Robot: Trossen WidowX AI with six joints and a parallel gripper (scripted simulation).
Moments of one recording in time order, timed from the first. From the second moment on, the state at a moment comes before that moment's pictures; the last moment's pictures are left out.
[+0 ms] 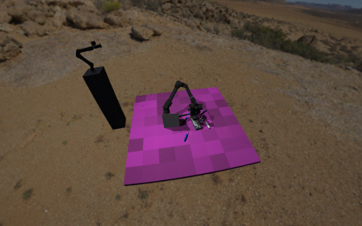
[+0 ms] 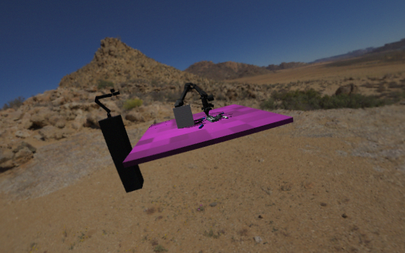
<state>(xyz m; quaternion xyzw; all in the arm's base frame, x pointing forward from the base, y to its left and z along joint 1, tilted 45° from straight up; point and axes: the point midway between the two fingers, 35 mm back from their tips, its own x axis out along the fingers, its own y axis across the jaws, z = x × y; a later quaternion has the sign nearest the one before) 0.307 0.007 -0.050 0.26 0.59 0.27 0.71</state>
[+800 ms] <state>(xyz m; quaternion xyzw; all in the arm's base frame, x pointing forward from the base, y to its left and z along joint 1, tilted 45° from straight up) 0.295 -0.029 -0.010 0.27 0.59 0.26 0.71</state>
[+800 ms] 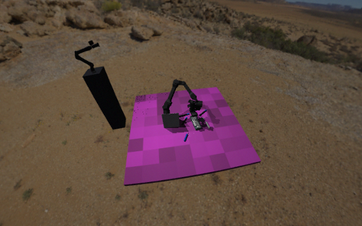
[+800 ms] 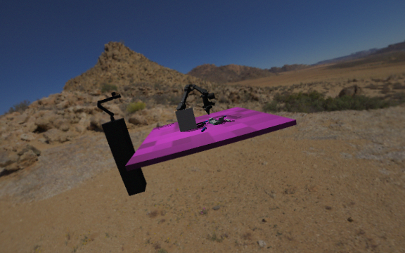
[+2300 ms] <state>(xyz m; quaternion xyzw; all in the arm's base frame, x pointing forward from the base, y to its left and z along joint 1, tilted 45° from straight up) 0.165 -0.164 -0.213 0.62 0.47 -0.58 0.23</state>
